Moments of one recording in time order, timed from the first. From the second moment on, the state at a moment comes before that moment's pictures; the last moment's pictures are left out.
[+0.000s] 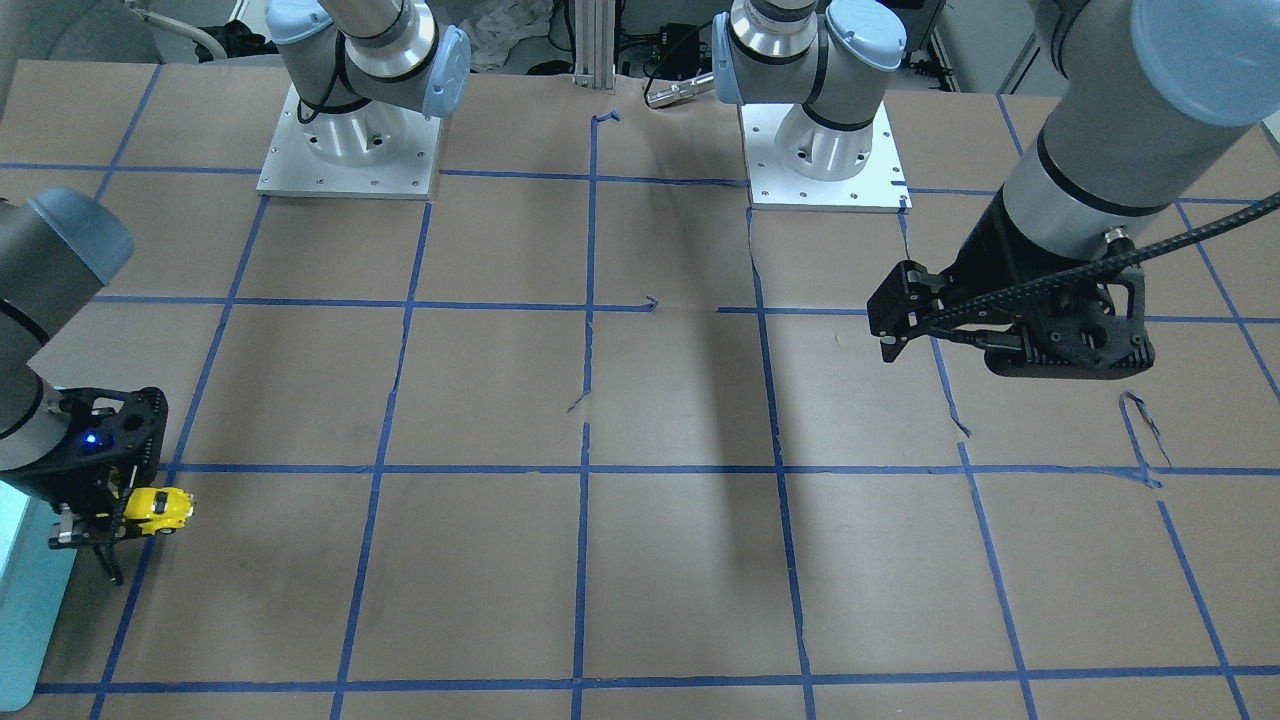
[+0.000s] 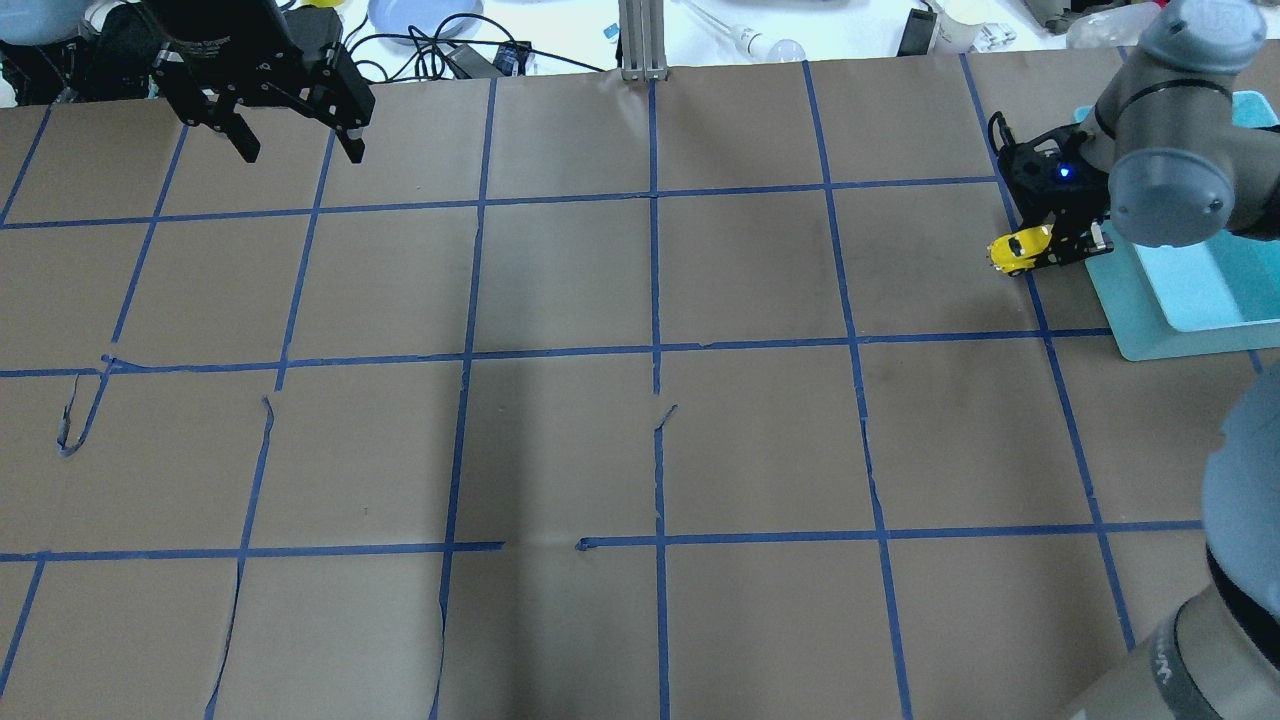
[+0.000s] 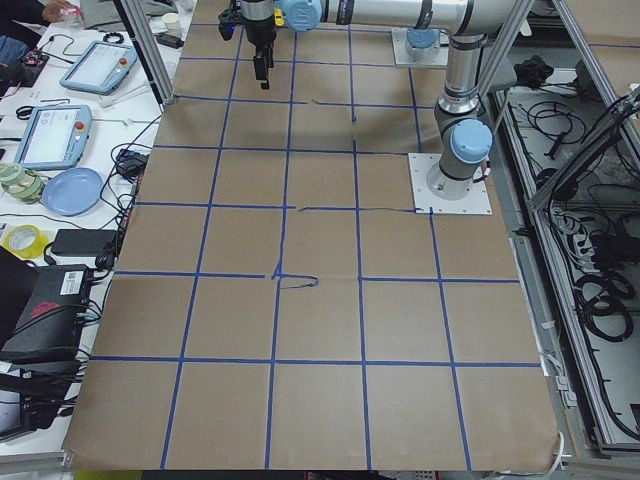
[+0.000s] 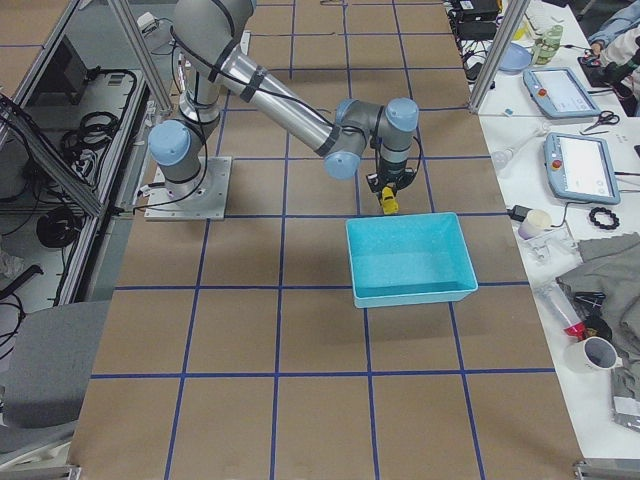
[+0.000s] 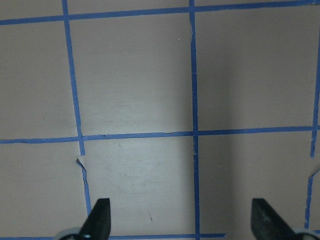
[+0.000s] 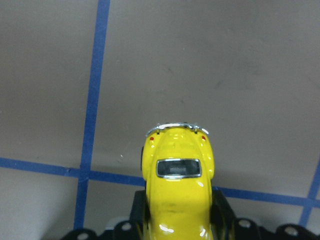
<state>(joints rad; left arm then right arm) -1.51 -1.80 -1.28 -1.67 1.61 0.10 1.24 -1.18 1.67 -2.17 -1.59 -2.07</state>
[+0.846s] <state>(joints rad) -1.51 -1.80 -1.28 -1.67 1.61 0.10 1.03 -1.12 1.46 -2.00 -1.57 -2.23</state>
